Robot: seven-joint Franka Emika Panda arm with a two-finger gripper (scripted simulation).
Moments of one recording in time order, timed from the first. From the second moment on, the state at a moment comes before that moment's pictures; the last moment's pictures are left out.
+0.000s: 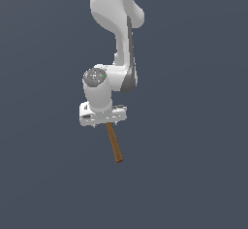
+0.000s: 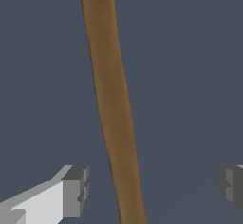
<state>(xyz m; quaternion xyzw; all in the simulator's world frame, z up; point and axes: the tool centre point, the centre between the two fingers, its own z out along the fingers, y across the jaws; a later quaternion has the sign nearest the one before) 0.001 -0.090 0.077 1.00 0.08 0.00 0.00</state>
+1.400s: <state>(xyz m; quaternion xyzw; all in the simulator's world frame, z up) -0.001 -0.087 0.018 1.00 0.09 0.00 0.00</state>
